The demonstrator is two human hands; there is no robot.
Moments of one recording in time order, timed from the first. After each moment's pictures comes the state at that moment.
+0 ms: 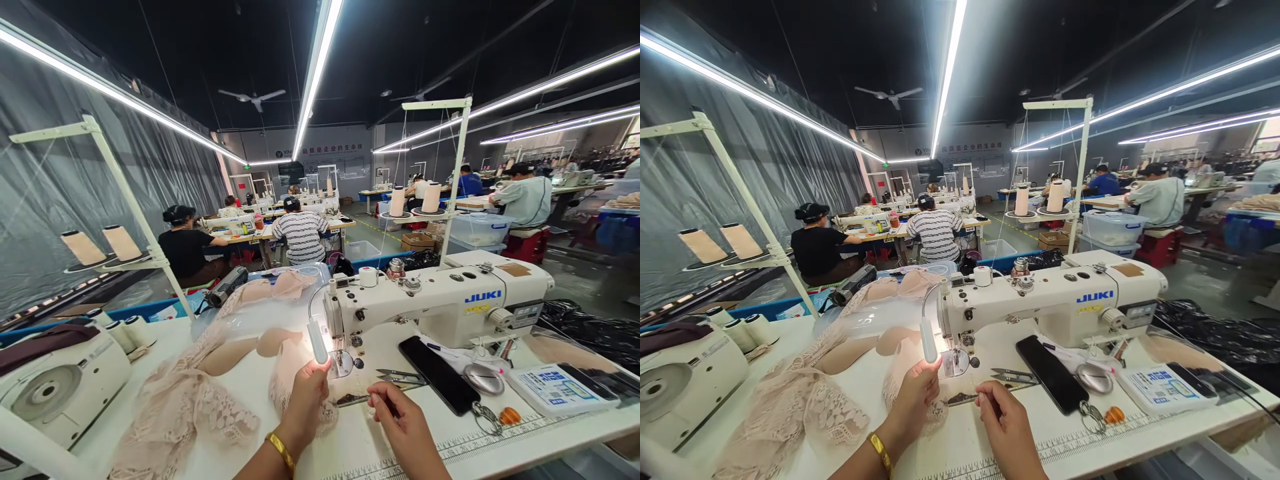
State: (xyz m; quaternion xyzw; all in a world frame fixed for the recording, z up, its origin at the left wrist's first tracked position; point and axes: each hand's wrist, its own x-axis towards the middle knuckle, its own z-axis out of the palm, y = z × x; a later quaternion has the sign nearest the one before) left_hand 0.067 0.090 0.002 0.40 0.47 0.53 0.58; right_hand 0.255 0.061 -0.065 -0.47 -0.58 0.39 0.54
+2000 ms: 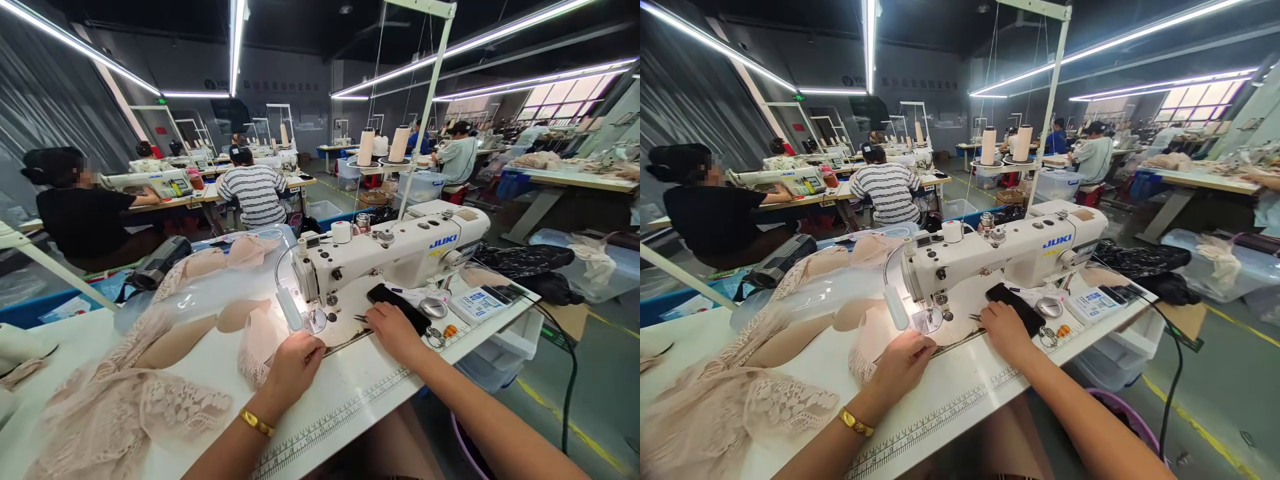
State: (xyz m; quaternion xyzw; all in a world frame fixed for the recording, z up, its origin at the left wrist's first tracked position) left_hand 0.048 0.103 -0.020 0.84 0.41 0.30 0.18; right_hand 0.326 0.107 -0.026 -0.60 -0.76 0.08 0.23
